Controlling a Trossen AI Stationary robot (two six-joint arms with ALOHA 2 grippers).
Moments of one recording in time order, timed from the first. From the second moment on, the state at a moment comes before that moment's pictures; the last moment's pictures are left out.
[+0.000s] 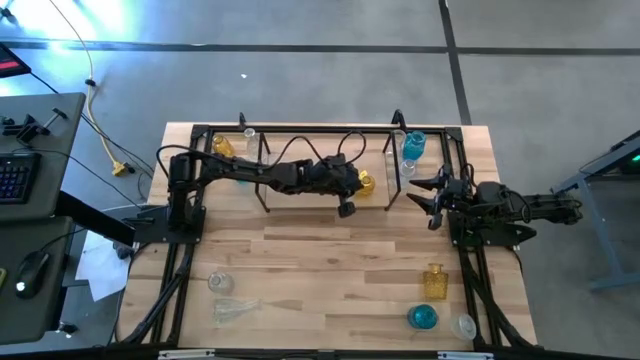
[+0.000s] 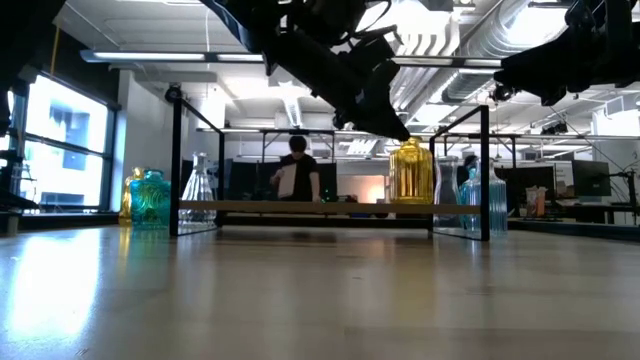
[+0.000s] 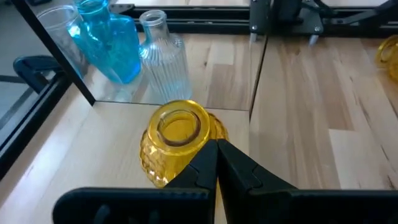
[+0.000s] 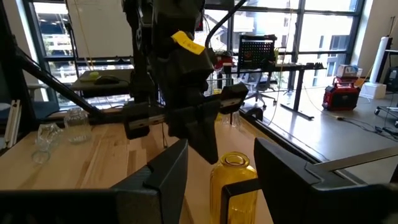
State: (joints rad) left arm 0.13 1.97 1.39 0.03 -0.09 0.06; right arm 0.08 0.04 0.14 -0.06 0.34 -0.02
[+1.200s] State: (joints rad) left arm 0.20 1.94 1.37 -0.13 -0.14 0.11; right arm 0.08 0.04 0.14 -0.06 0.34 -0.03
